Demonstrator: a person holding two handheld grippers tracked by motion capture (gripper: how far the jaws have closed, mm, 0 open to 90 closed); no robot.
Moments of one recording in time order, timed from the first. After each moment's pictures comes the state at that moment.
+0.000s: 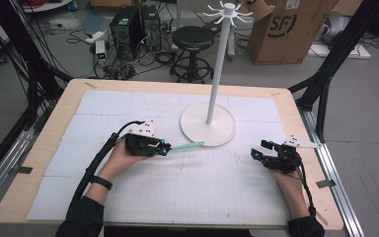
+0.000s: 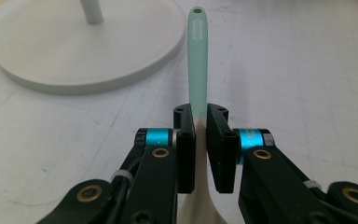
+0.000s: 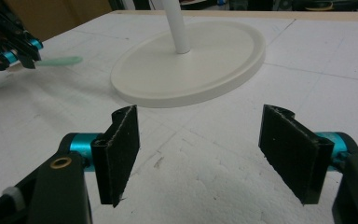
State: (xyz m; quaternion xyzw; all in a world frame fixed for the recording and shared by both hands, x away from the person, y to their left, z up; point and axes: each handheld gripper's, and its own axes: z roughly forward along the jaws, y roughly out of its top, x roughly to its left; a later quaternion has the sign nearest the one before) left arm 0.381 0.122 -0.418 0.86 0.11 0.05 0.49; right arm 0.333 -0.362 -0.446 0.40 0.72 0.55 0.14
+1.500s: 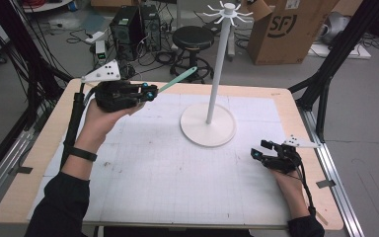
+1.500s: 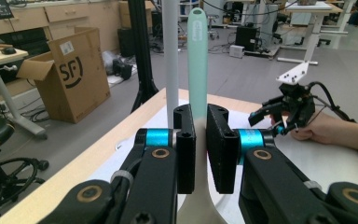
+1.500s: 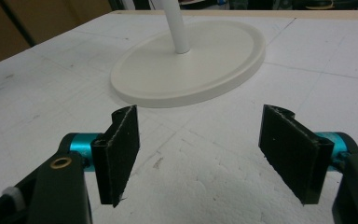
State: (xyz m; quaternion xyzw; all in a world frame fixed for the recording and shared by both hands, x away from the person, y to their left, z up) left arm 0.384 0.157 -0.250 0.75 0.16 0.15 0.62; right arm 0.334 -0.362 -0.446 0.40 0.72 0.55 0.14
